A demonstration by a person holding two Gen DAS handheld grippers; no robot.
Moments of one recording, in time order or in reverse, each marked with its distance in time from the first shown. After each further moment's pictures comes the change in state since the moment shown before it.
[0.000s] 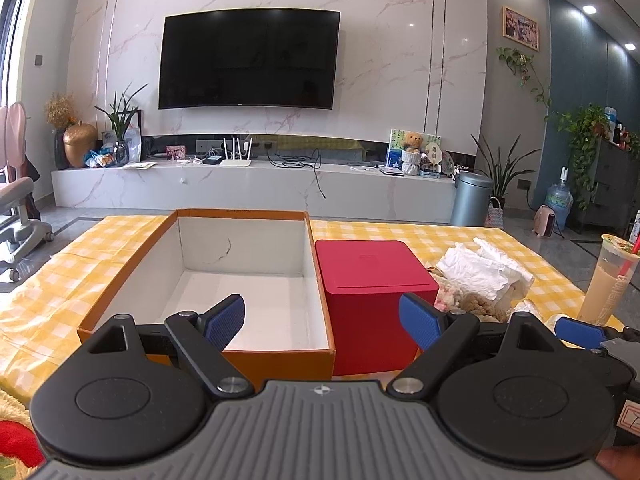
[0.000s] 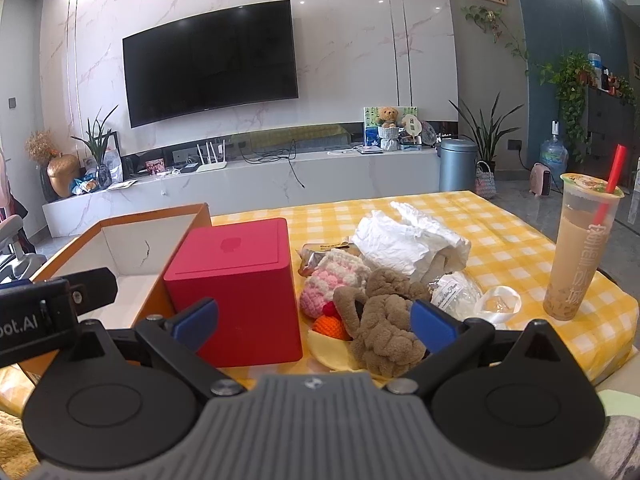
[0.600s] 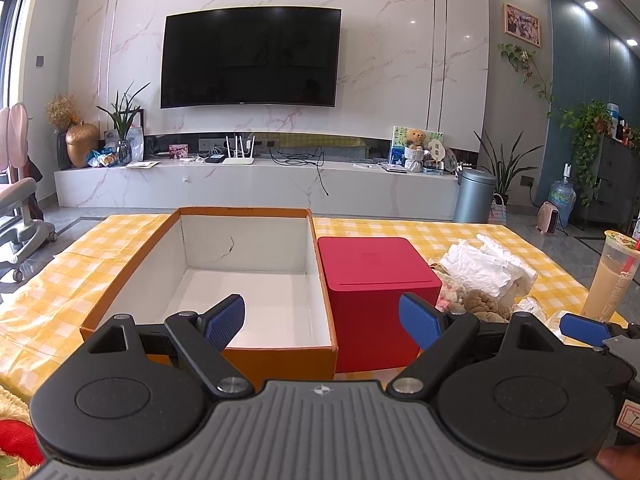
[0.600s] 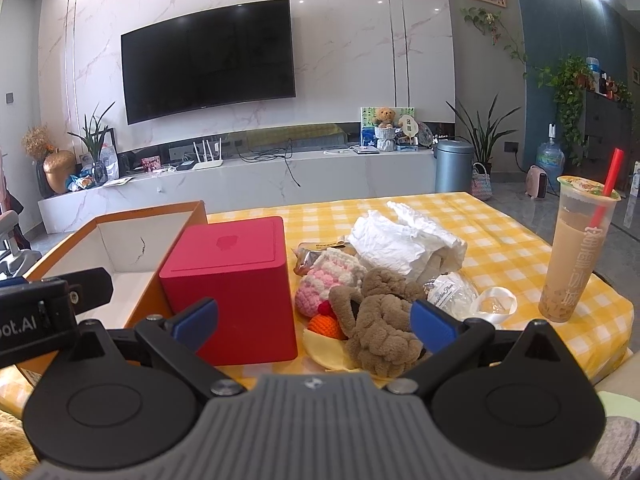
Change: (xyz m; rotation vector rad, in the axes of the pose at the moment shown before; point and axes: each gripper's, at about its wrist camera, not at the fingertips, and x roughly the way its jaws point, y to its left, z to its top) left arm 0.002 -0.001 -0.003 0.006 0.006 0.009; right arm -0.001 0.002 0.000 -0.015 0.001 -0.020
